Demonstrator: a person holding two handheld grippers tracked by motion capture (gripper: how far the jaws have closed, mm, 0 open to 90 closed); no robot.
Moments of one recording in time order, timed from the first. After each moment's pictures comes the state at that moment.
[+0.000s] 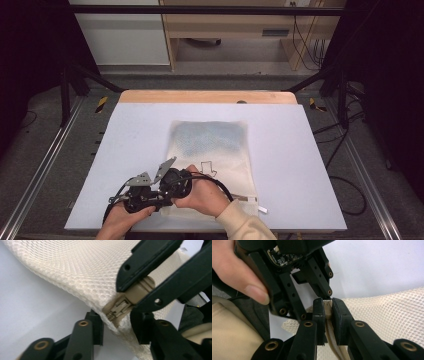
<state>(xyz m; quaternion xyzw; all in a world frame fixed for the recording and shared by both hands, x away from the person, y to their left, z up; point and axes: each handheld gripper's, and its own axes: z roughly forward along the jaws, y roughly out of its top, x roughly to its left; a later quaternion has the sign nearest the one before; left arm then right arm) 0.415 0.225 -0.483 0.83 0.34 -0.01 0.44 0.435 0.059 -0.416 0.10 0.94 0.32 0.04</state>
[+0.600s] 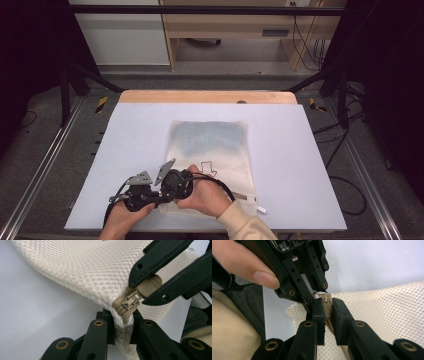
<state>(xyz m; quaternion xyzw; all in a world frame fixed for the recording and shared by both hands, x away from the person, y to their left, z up) 0.416 0.226 -0.482 0.83 0.35 -0.01 0.43 0.433 0.056 -0.416 0.09 0.95 0.30 0.06</state>
